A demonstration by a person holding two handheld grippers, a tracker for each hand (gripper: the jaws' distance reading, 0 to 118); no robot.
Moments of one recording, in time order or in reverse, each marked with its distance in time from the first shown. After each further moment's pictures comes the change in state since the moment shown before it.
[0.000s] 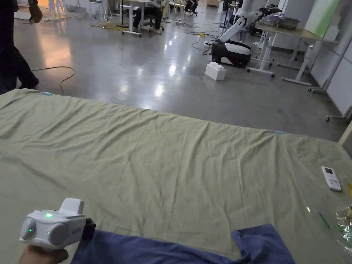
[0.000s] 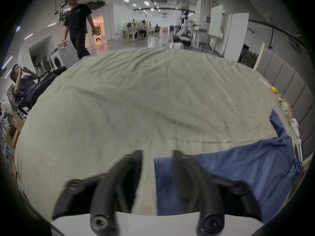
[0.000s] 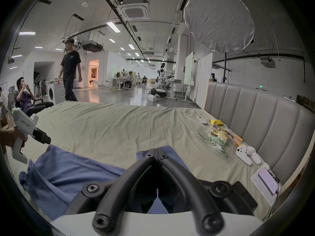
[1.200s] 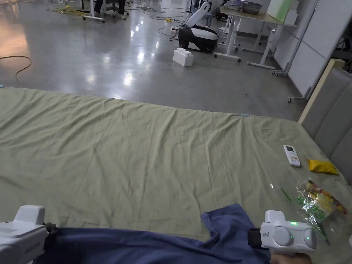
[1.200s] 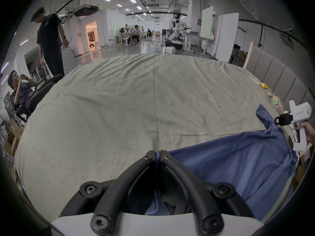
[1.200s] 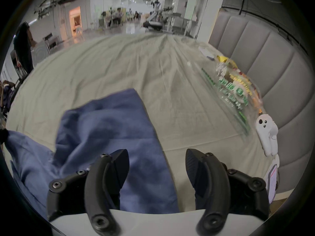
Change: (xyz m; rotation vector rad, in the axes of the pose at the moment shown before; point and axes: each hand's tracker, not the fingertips) left arm 0.028 -0.026 0.068 0.089 -0.048 -0.045; right arm 0.091 -0.035 -0.242 -0.741 -0.010 0.004
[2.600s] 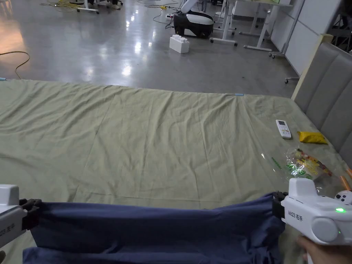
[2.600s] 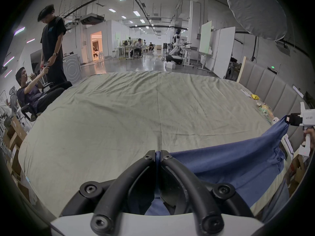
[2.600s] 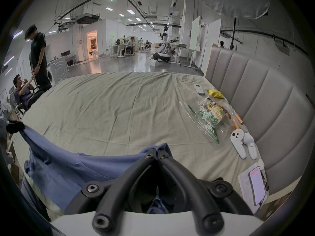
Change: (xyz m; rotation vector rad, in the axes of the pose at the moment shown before) left arm -0.023 -0.034 0.102 0.150 0.000 0.027; right arm 0.028 -0.085 0.187 0.369 0.091 0.019
